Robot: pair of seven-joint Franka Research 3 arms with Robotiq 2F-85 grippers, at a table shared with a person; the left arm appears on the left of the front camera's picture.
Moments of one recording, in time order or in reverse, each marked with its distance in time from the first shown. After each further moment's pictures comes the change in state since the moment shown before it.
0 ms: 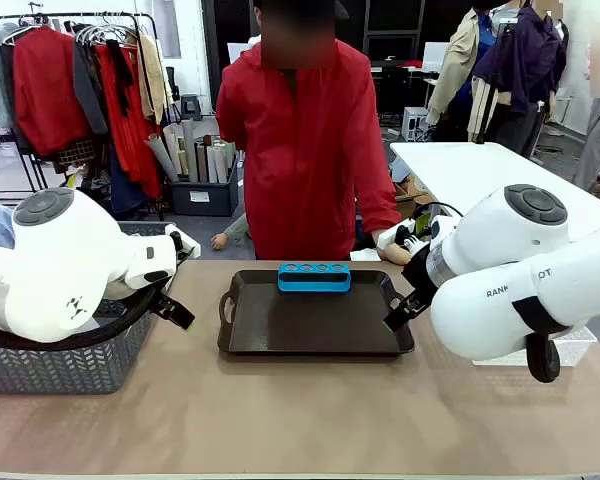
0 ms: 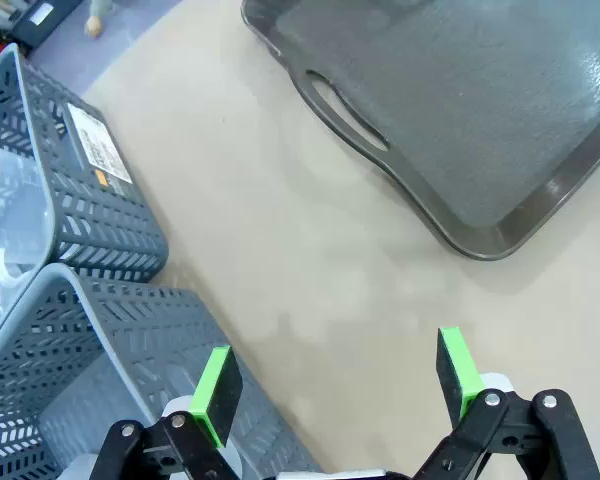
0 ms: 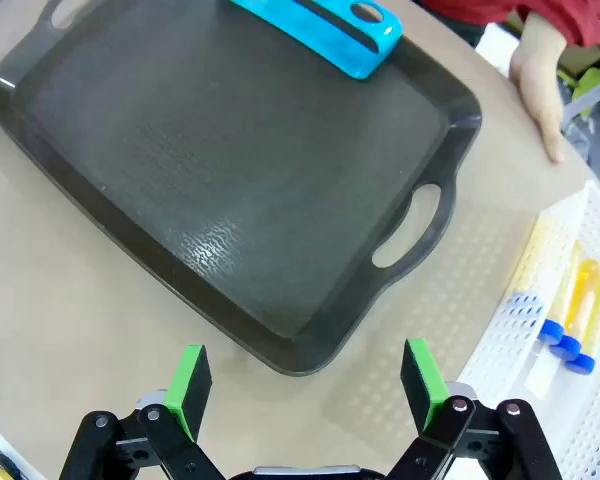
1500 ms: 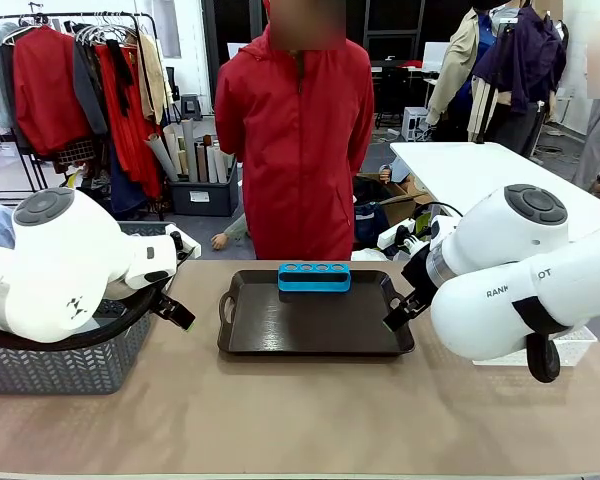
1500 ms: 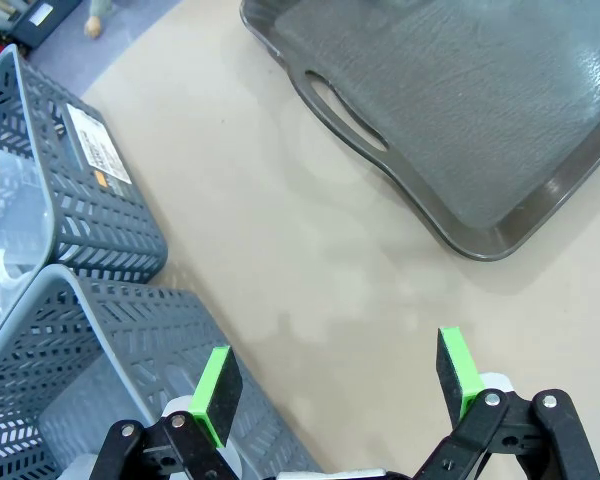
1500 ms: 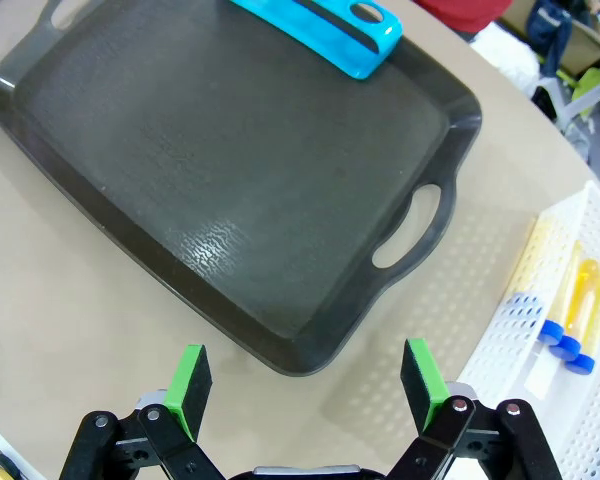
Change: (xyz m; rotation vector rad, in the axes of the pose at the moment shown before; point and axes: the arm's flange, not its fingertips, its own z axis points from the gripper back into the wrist) left arm 0.000 -0.001 0.000 0.000 0.000 -0.001; right arm 0.000 0.000 0.000 0.000 0.000 0.001
